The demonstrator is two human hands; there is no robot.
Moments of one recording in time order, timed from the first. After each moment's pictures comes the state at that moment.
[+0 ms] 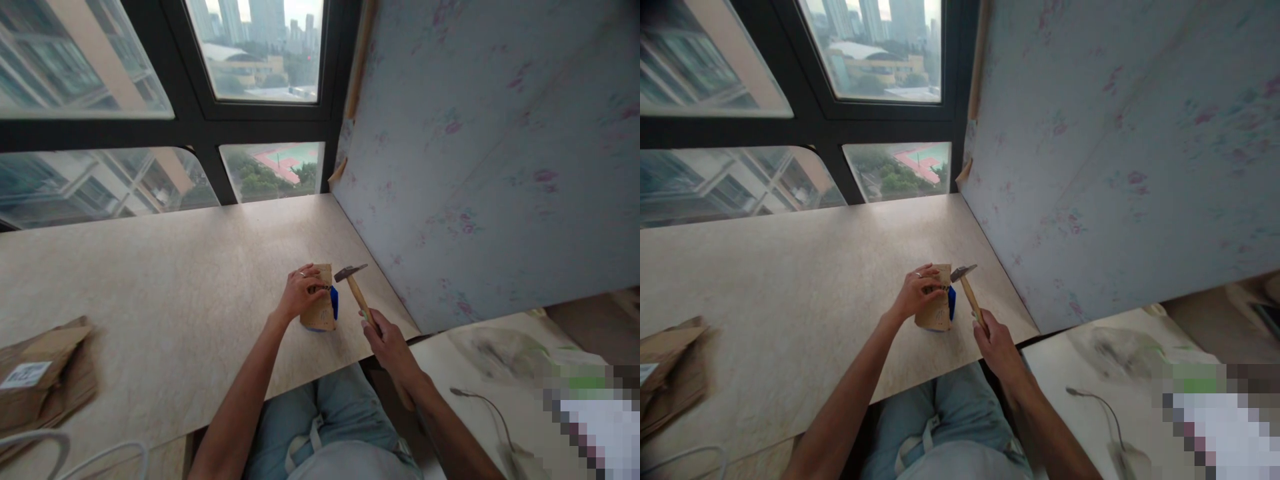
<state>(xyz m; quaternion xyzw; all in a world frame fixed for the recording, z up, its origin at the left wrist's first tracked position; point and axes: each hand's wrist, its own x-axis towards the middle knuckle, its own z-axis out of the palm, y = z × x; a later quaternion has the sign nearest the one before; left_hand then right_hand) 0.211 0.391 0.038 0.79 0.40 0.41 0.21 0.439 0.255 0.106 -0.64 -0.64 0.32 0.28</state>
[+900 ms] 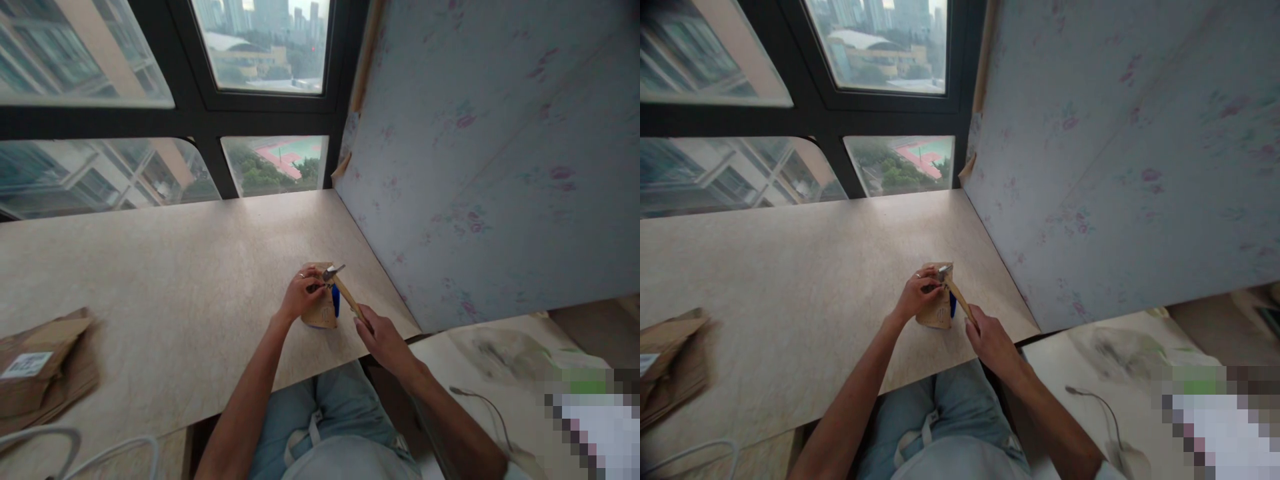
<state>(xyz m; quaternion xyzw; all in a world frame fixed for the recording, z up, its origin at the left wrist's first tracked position) 0.218 0.379 0.025 0.74 0.40 0.47 0.26 0.429 0.266 0.119 -0.59 -0.72 0.30 0.19</state>
